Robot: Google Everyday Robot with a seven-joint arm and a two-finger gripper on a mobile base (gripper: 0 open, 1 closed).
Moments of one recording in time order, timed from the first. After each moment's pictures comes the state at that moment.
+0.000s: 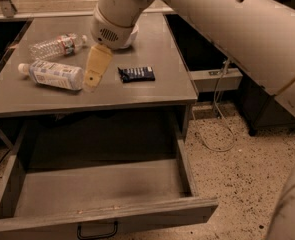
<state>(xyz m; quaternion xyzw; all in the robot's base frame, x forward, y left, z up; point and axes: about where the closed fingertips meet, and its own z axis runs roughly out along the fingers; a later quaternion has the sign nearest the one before) 0.603 0.112 0.936 -0.66 0.70 0.09 0.26</state>
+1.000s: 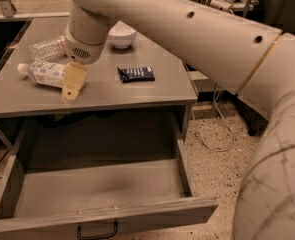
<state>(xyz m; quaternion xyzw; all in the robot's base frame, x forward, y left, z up) 0.609 0.168 0.899 -0.68 0.69 0.07 0.25</state>
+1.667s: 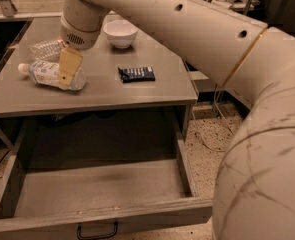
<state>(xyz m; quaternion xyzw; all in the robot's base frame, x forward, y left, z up) 0.641 0.183 0.921 -0.65 0.70 0.05 0.29</state>
